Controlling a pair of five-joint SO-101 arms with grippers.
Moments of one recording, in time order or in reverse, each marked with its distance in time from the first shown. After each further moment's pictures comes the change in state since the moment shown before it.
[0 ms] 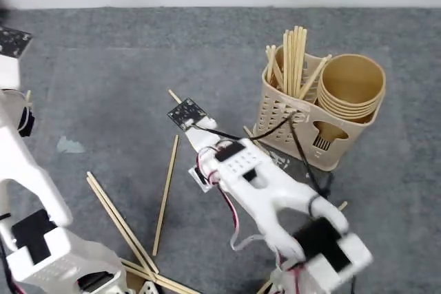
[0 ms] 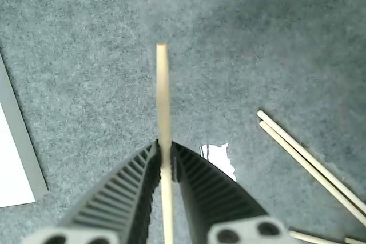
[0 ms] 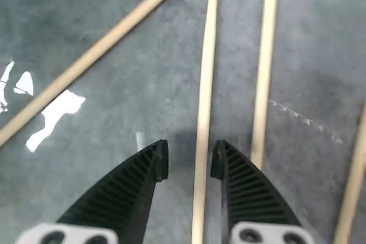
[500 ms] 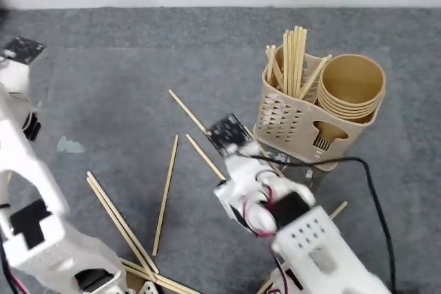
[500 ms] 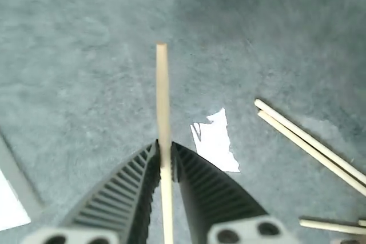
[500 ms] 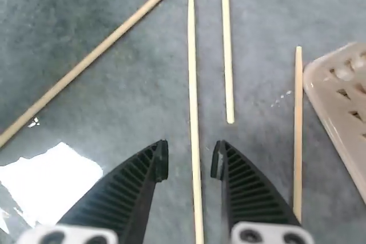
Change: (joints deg) left arm 0.0 4.7 -0.2 0.1 -5.3; right arm 0.6 -52.0 22.2 16.0 -3.3
